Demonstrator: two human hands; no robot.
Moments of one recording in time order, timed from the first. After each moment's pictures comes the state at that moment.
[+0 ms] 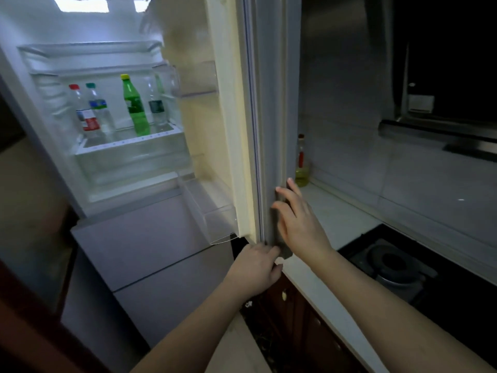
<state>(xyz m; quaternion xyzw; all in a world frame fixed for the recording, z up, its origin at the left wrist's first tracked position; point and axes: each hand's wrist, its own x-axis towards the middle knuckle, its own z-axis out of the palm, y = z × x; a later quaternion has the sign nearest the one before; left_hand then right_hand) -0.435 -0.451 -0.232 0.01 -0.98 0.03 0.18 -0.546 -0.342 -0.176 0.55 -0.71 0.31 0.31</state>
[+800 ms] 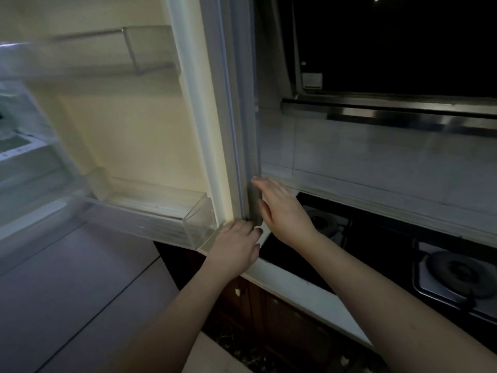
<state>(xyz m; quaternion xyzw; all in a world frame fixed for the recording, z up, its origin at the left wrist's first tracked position) -0.530 -0.453 -0.228 -0.21 -0.96 0.05 0.19 -0.581 -0.298 -0.179 0.36 -0.85 0.30 0.25</state>
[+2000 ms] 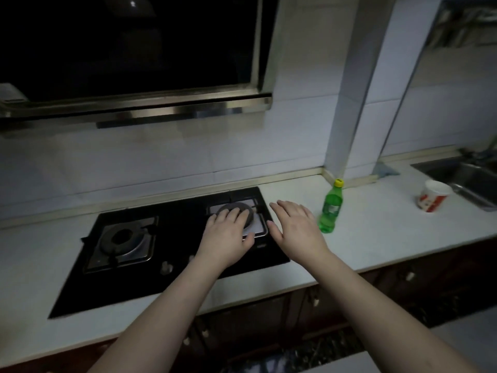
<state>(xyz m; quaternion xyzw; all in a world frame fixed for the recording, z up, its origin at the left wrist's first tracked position) -0.461 -0.012 -0.224 -0.41 -0.91 -0.04 0.08 -0.359 0.142 -0.232 -0.16 -0.96 0.05 0.23</state>
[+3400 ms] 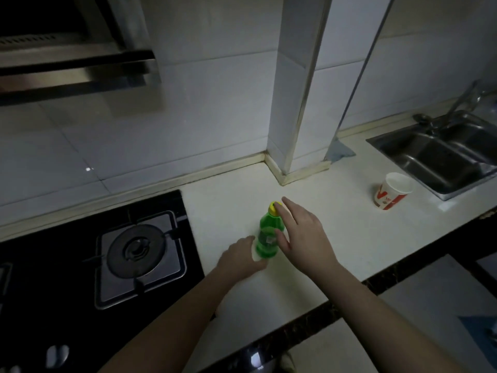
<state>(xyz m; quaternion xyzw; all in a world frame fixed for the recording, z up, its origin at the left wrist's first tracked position) -0.517 0.330 -0.384 -0.41 -0.84 -0.21 -0.29 -0.388 0.445 -0.314 -0.22 -0.96 0.07 0.17</state>
